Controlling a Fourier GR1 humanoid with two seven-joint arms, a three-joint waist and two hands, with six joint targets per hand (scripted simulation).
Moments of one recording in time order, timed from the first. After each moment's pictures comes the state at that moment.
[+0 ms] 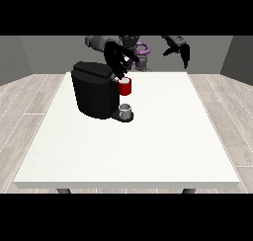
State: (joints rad) left arm -0.39 0.06 0.04 -1.40 -0.13 -0.28 -0.11; right arm -0.90 -0.38 -0.11 -1.13 0.20 -0.06 0.47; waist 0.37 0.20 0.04
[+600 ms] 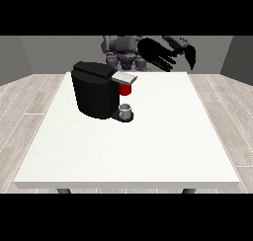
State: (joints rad) left arm -0.49 0.05 0.01 -1.40 -0.12 -0.31 -0.11; right arm -1.03 -0.38 -0.14 -1.19 0.20 -0.05 0.41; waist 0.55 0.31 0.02
